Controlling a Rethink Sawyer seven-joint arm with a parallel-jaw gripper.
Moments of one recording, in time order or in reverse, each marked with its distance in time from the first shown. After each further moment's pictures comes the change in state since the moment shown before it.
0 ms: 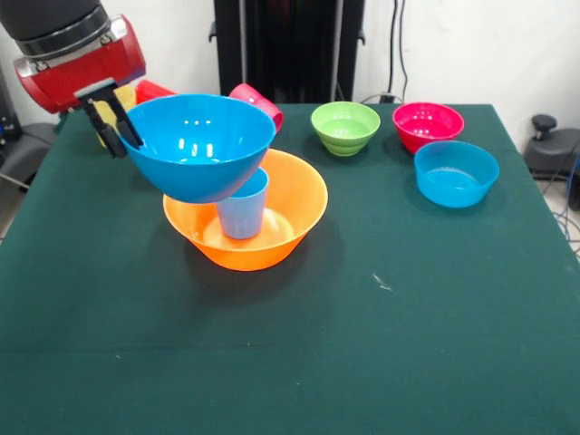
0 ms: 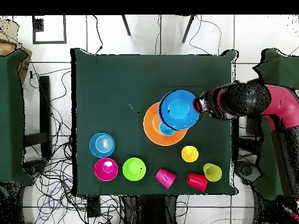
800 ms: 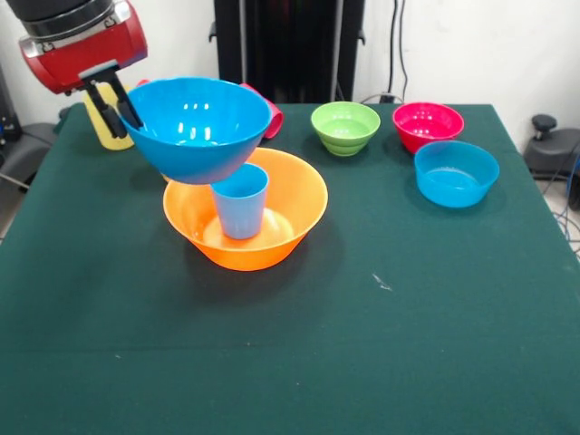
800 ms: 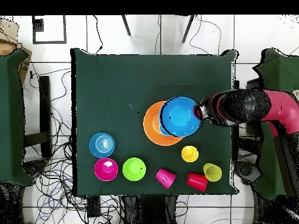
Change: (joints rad) arm -0.018 -0.047 -0.006 0.071 0.000 0.000 0.000
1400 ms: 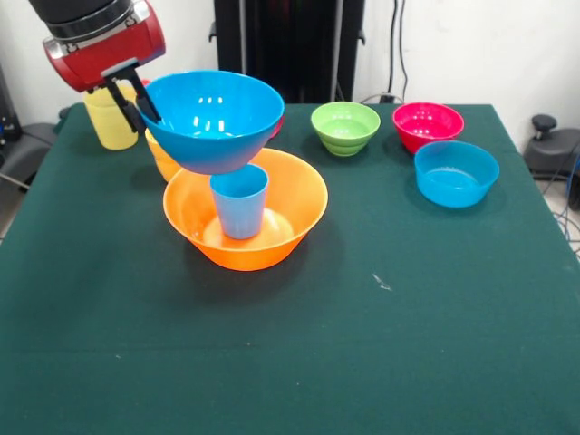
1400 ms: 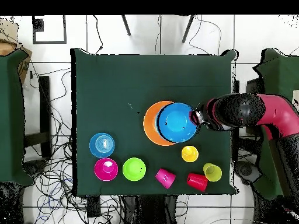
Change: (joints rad) arm -0.008 0.000 0.000 0.047 0.006 0.000 0.000
